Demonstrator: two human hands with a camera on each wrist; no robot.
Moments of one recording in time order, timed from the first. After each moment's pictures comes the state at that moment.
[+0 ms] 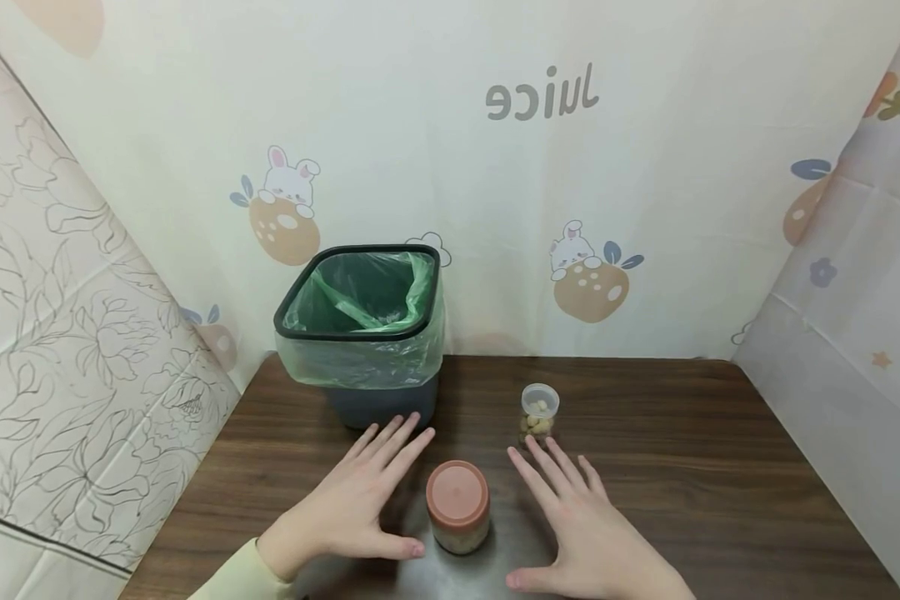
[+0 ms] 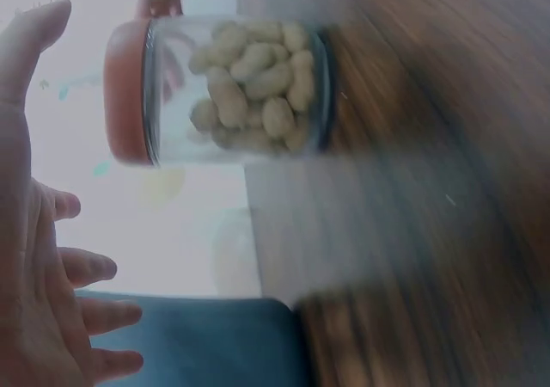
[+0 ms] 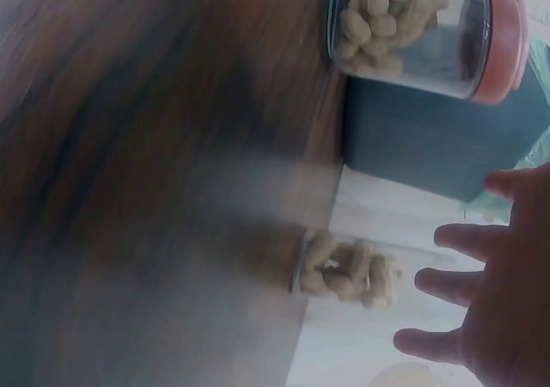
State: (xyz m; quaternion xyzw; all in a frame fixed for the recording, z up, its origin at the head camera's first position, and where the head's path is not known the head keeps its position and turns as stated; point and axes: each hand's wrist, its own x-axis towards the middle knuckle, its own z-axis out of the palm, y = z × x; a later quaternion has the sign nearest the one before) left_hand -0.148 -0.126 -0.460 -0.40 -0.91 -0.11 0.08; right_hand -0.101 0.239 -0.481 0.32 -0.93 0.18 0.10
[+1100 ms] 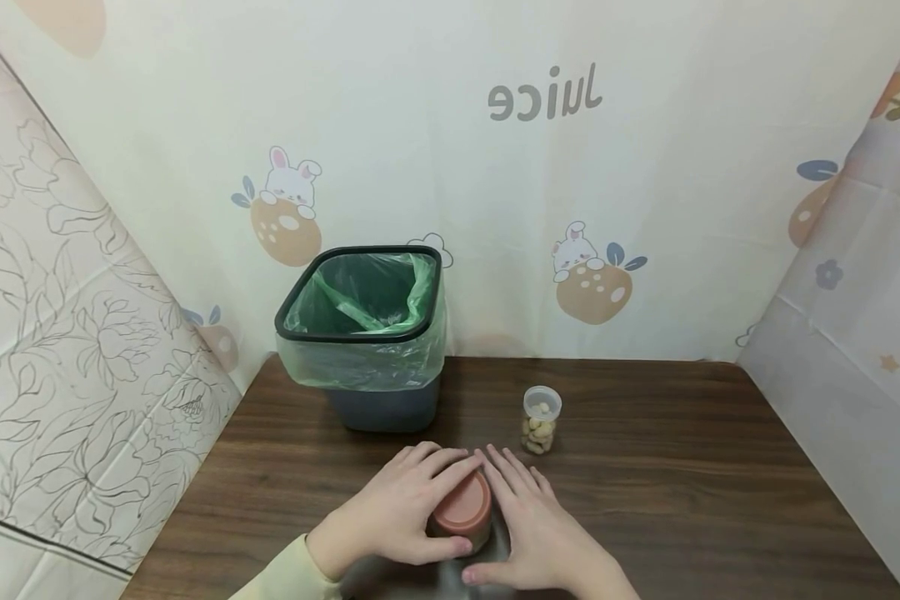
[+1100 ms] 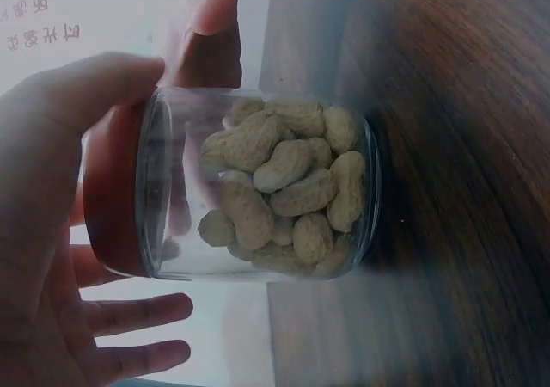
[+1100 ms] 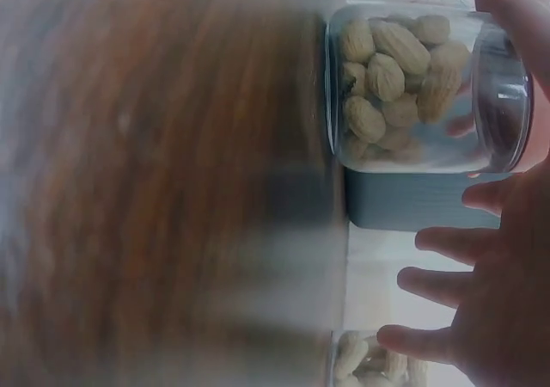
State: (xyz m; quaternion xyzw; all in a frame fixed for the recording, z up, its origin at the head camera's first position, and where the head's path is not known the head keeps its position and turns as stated) left_hand -0.151 -0.071 -0.465 -0.46 -0.87 -0.08 0.12; right_hand -0.115 0.188 -0.508 0.31 -0.92 0.23 0.07
